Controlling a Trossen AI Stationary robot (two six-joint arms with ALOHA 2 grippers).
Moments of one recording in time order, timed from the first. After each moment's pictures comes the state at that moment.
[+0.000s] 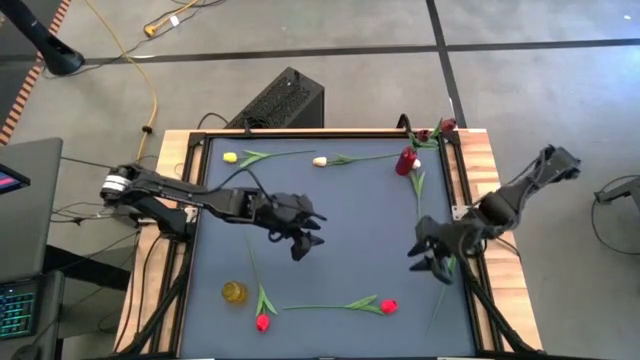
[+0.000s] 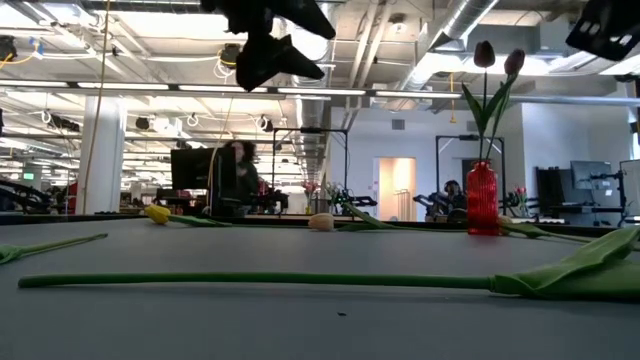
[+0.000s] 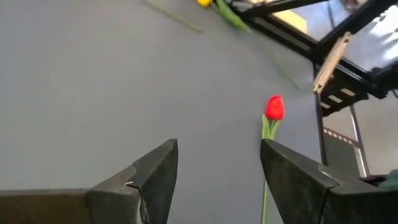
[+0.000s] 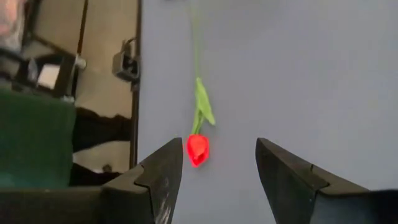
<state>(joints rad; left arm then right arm) -0.11 1.50 1.11 -0.22 -0.02 -0.54 0.60 0.90 0.83 -0.68 0.11 0.77</state>
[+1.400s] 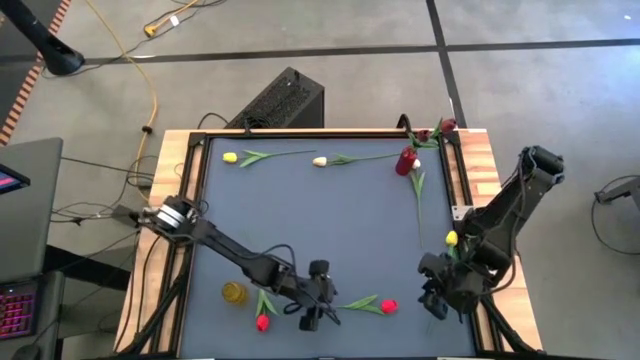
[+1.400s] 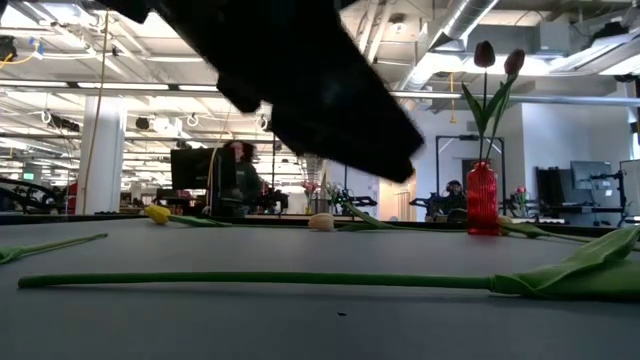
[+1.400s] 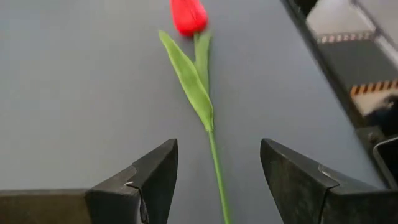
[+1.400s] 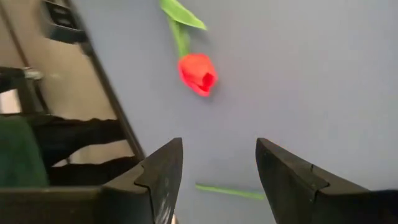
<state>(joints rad) -0.46 2.01 1.24 0.08 -0.15 -0.24 0.94 1.19 0.85 -0.73 0.21 1.51</state>
